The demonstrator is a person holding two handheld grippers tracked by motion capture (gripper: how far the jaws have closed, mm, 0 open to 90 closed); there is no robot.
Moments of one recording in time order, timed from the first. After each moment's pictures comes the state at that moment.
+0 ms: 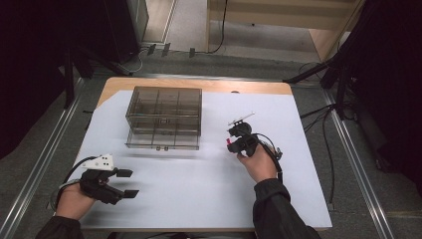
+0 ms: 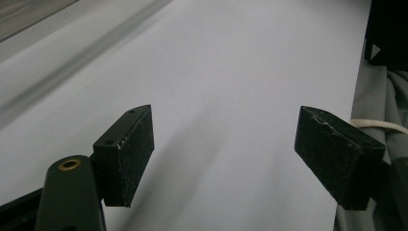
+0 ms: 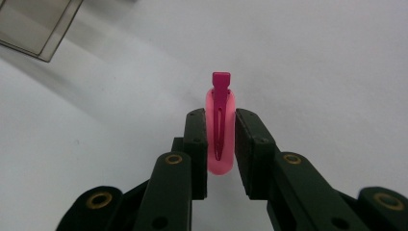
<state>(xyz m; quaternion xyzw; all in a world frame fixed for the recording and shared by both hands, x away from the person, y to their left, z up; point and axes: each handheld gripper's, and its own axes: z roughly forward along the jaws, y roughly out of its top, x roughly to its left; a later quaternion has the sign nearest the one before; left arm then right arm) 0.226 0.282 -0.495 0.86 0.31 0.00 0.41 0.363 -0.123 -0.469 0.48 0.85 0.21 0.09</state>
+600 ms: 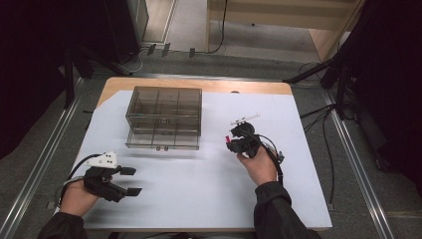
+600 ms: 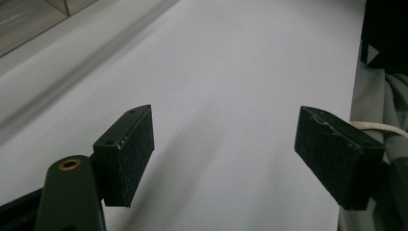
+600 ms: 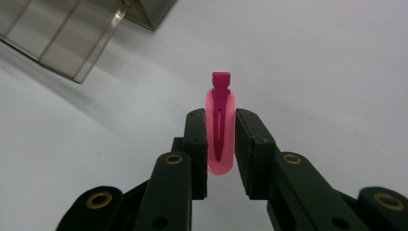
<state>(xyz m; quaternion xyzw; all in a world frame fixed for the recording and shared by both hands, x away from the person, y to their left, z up) 0.234 0.275 -0.494 0.86 0.30 -0.01 0.41 0.354 -0.128 -0.462 0.48 0.83 0.27 0.10</state>
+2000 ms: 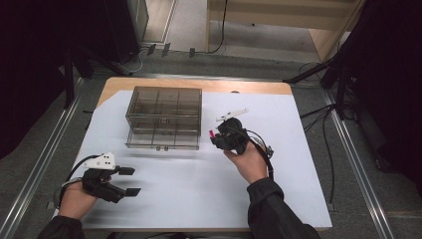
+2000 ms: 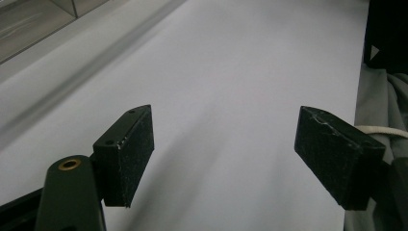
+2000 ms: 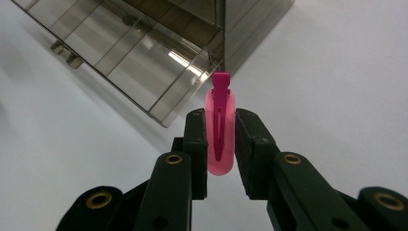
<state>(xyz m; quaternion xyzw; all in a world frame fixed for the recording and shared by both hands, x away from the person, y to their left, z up) 0.230 0.279 -0.496 0.86 0.30 0.01 0.42 0.347 -0.092 -0.436 0.40 0.85 0.33 0.10</state>
